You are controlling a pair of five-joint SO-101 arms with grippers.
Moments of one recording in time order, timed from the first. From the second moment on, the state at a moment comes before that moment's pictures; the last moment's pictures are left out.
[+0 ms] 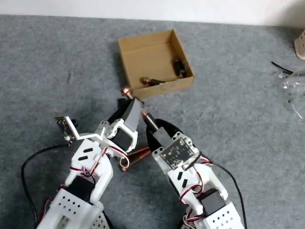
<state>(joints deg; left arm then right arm) 22.9 -82.9 93.0 0.1 50.9 -33.8 -104.0 95.7 25.1 20.5</state>
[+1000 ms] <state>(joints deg) 24.7 -83.2 93.0 5.1 44.5 -31.9 -103.9 95.7 25.1 20.4</state>
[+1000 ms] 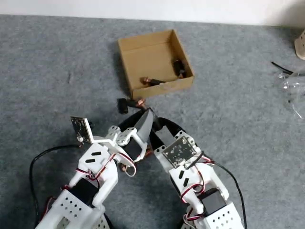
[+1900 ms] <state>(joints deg) 21.2 -82.7 93.1 5.7 44.2 -27.9 -104.0 95.7 22.8 20.4</state>
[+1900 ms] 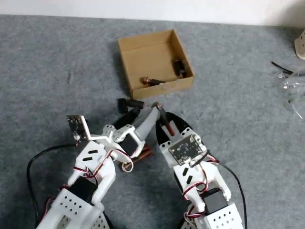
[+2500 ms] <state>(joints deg) 7.6 -103.6 95.3 17.5 32.2 -26.4 -104.0 95.7 22.8 20.4</state>
